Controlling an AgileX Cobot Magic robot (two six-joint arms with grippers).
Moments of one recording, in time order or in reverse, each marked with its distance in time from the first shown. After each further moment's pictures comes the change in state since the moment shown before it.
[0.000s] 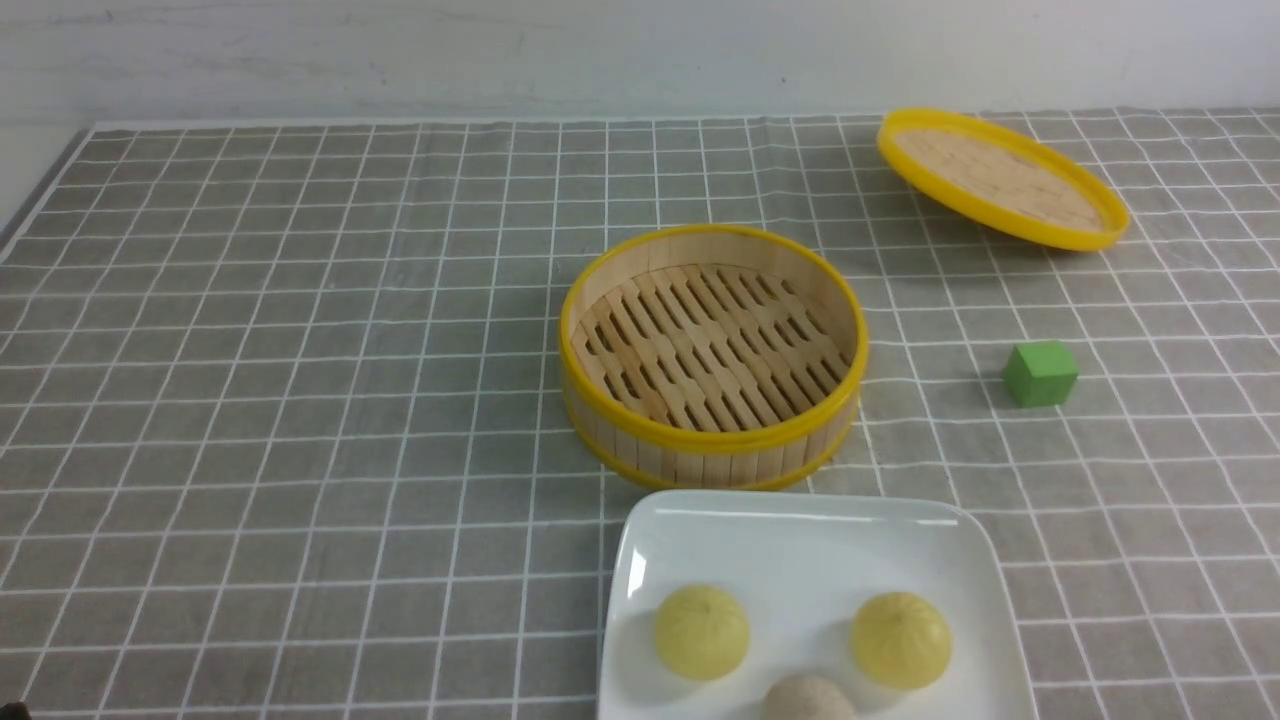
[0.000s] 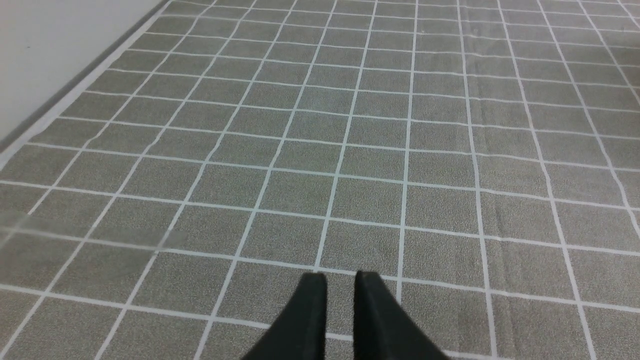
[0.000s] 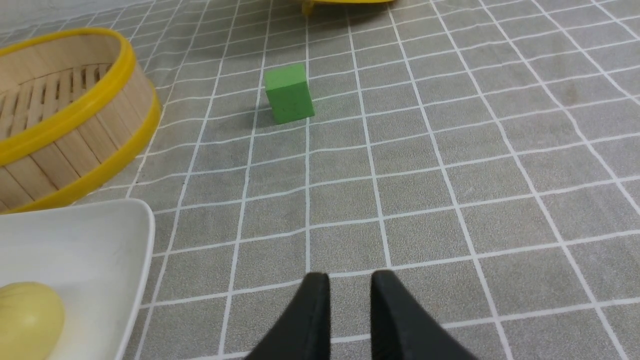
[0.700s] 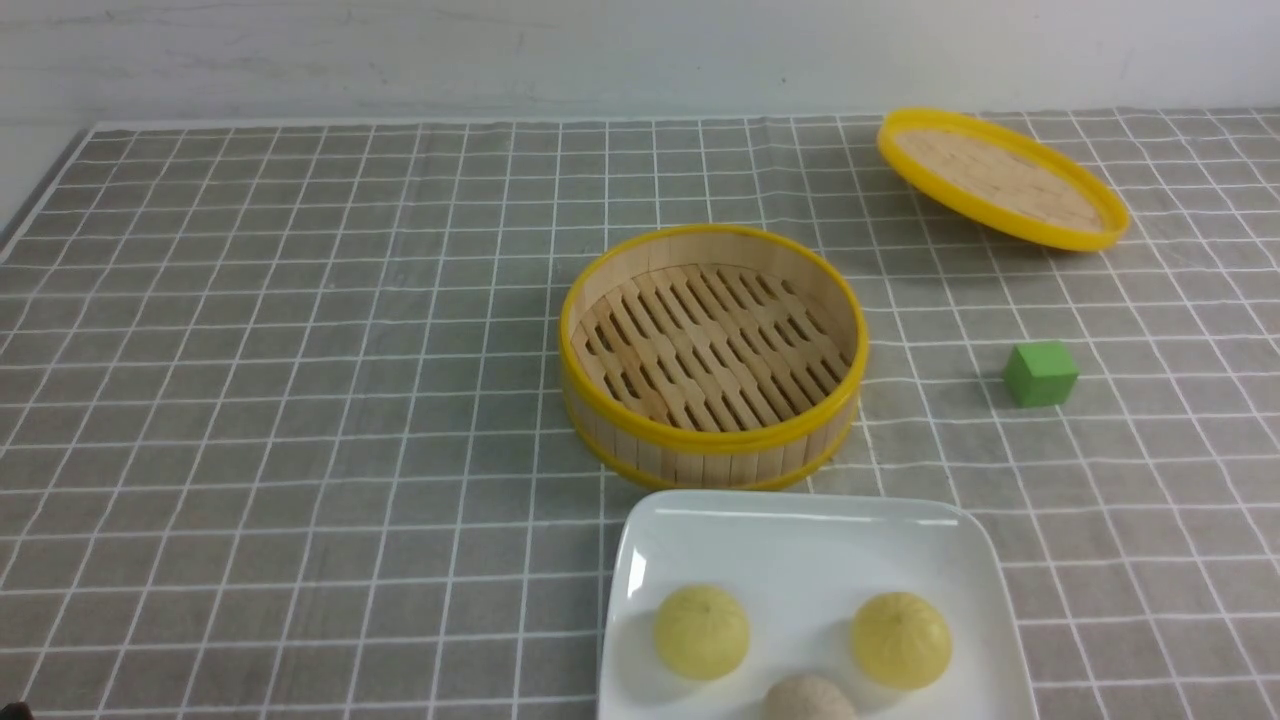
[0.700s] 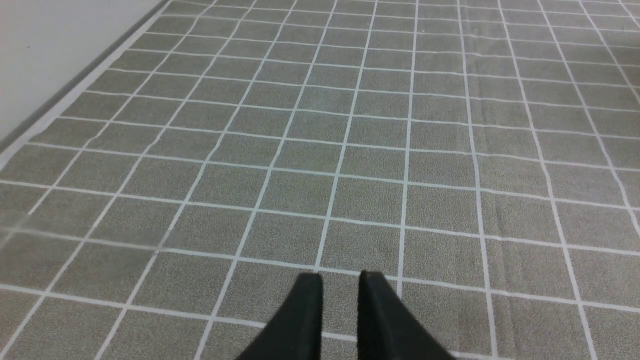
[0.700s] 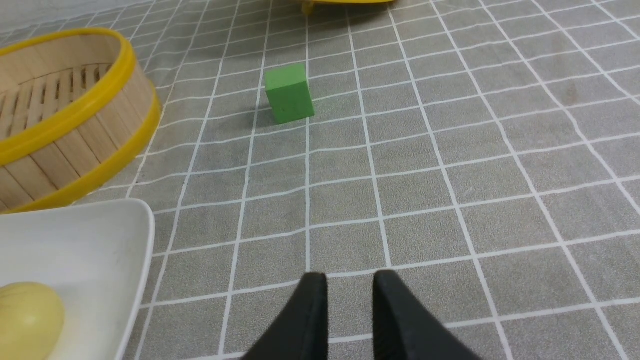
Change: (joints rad) right arm 0.000 0.000 0.000 0.000 0.000 0.000; left arm 0.000 0.000 0.000 0.000 0.000 0.000
